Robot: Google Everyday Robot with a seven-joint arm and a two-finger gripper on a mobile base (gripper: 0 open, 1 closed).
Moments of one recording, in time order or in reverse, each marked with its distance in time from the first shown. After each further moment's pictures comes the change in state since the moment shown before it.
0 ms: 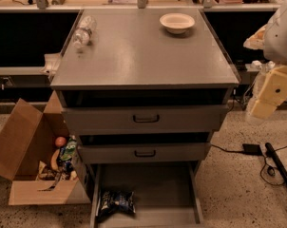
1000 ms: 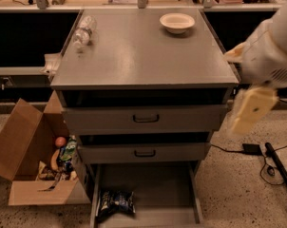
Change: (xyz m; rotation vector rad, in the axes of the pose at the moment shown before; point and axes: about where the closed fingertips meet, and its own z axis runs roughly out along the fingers) arm -0.023 0.020 0.029 -0.012 -0.044 -0.090
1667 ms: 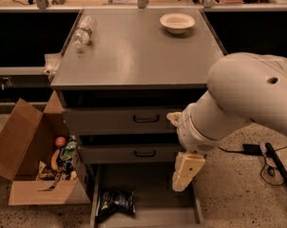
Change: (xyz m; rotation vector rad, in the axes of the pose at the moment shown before) arm -0.058 0.081 0.156 -0.124 -0.132 -0.115
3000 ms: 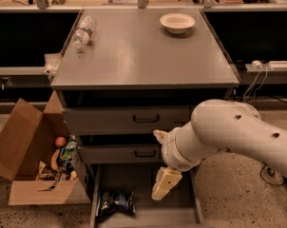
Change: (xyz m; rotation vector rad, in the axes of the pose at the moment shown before) arm -0.008 0.002 0.095 0.010 -0.144 0.052
